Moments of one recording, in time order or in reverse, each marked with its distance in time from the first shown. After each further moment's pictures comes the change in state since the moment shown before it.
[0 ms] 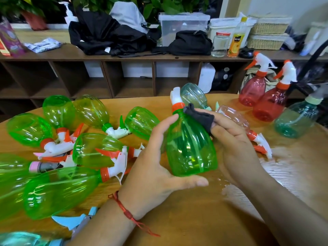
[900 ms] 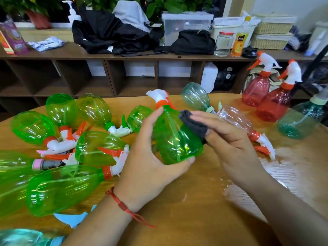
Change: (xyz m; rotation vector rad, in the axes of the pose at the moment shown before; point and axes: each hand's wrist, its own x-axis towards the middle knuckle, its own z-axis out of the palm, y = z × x) left_hand 0.006 -0.009 -0.007 0.073 0.161 -0.049; right_hand 0.001 0.004 -0.007 -0.371 -0.126 -0.209
